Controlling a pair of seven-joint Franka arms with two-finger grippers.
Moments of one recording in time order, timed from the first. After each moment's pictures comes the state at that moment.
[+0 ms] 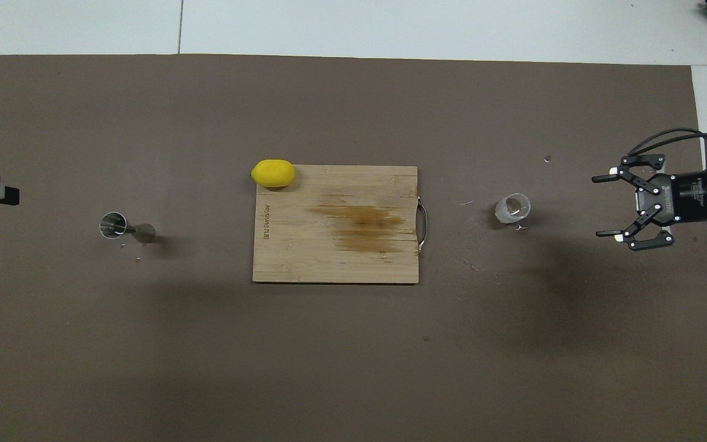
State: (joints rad) left arm 0.07 -0.02 0.07 -1.66 -0.22 1.63 0.14; right arm -0.27 0.26 -0.09 -1.85 0.86 1.67 1.03
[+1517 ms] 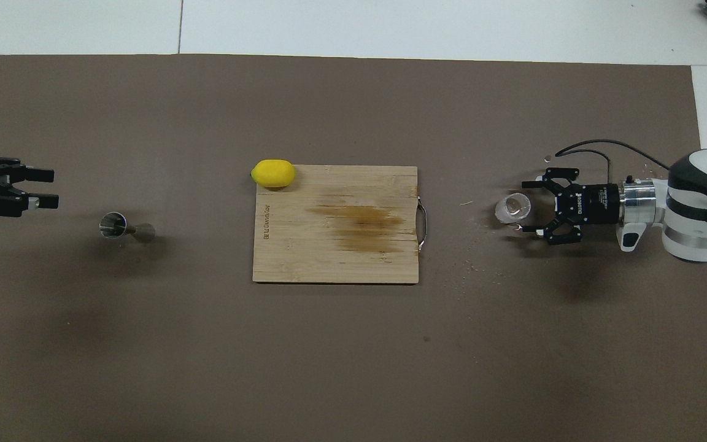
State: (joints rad) left arm 0.31 0.33 0.06 -1.68 -0.85 1.57 1.32; right arm -0.29 0.56 0.02 -1.86 1.13 1.75 0.87
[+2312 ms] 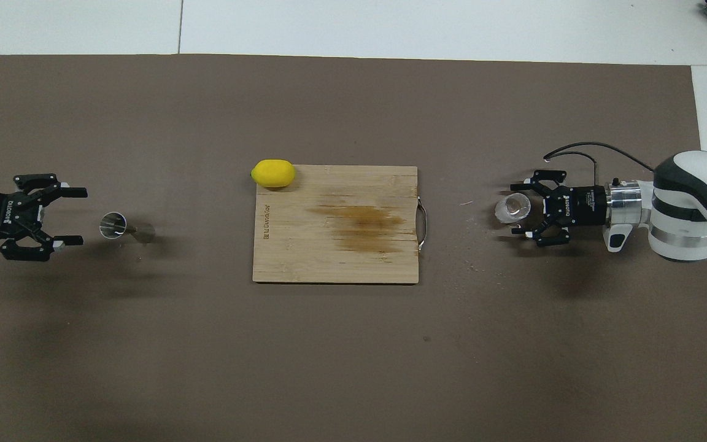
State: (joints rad) left arm 0.37 0.35 0.06 -1.86 -1.05 1.45 2.02; right arm -0.29 0.59 0.04 -1.86 1.14 1.75 0.82
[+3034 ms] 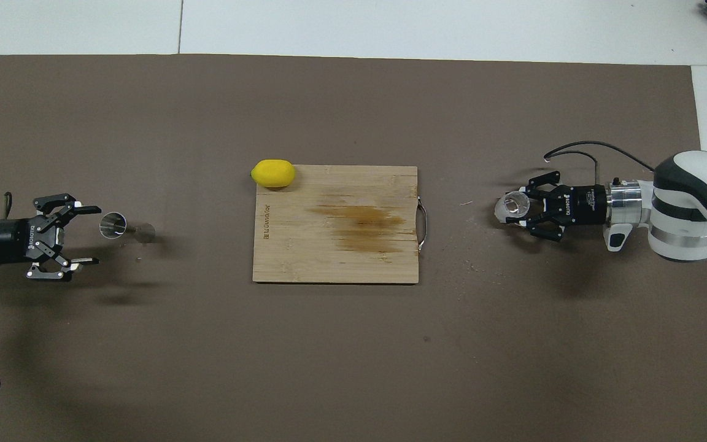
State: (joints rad) left arm 0.44 0.49 0.06 -1.93 -1.17 1.33 2.39; right arm -0.30 0.59 0.05 -1.86 1.14 1.77 0.82
